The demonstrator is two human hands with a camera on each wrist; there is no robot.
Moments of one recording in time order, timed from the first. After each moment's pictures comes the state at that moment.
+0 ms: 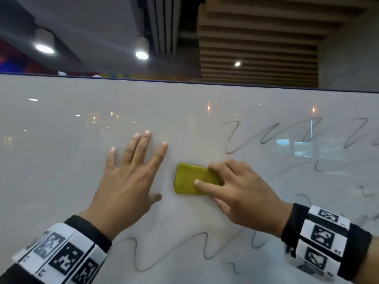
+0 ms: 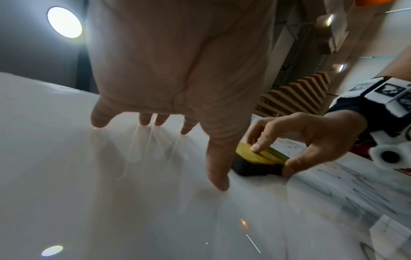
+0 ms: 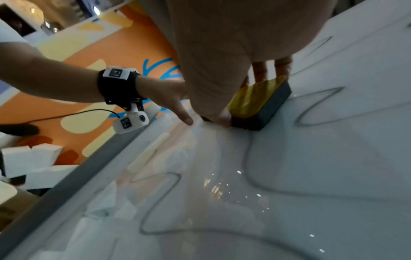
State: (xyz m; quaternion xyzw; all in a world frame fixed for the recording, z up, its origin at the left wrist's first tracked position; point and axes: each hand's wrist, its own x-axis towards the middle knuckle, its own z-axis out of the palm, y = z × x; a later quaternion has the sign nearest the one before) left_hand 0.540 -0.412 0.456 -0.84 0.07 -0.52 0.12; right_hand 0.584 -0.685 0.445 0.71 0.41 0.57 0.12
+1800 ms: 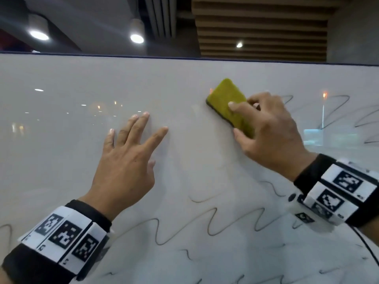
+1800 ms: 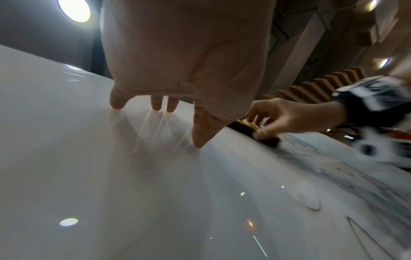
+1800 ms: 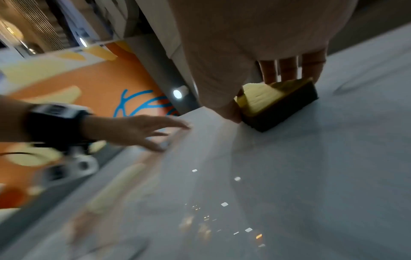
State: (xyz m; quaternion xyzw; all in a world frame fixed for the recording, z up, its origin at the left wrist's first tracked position) left_hand 0.554 -0.521 0.455 -0.84 0.10 -0.53 0.02; right_hand 0.602 -0.809 0.506 0.71 0.26 0.65 -0.06
